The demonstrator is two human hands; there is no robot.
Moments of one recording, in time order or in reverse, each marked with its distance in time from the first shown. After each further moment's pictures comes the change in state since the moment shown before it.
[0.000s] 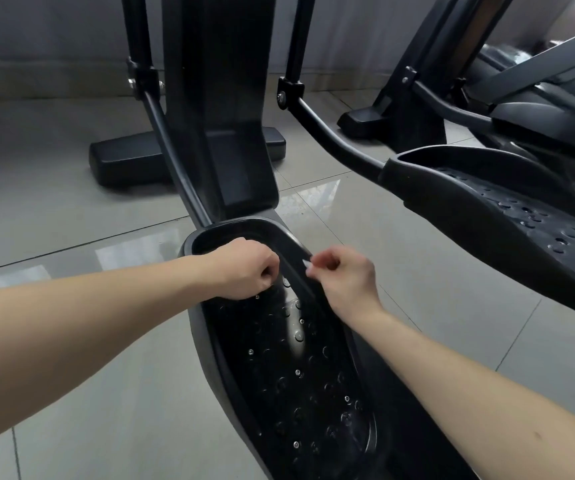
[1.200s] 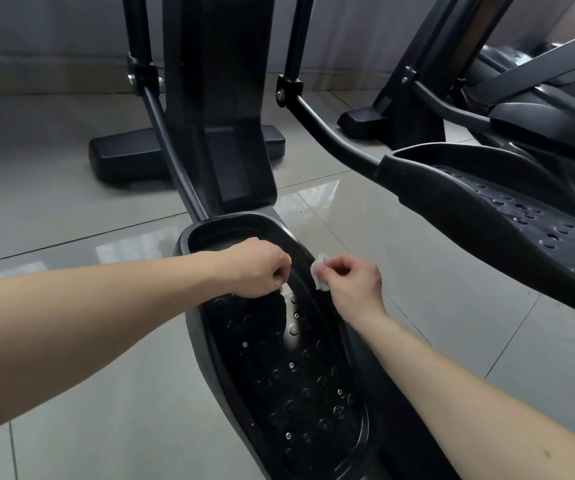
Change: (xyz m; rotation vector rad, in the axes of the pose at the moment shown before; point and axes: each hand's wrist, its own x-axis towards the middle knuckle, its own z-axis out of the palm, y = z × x) left_hand 0.014 0.015 0.013 0.024 -0.055 0.029; right_hand -0.008 0.021 -0.009 0.092 0.058 0.128
